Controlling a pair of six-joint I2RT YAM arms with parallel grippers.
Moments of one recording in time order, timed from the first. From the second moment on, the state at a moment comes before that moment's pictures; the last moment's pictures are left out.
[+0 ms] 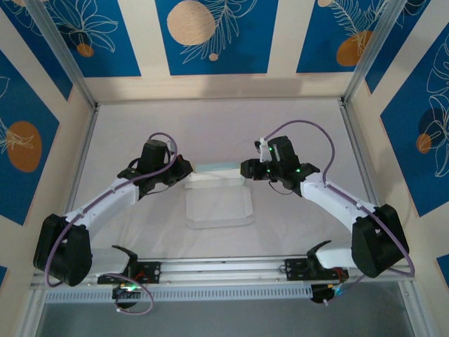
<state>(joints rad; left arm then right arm) -0.42 1.29 0.81 -0.24 0.34 -0.88 0.48 1.32 0.84 -0.26 -0.32 0.46</state>
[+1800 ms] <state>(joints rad) -0.36 1.32 0.62 0.18 0.57 -1.10 0.39 1.41 0.89 -0.25 -0.46 0.53</state>
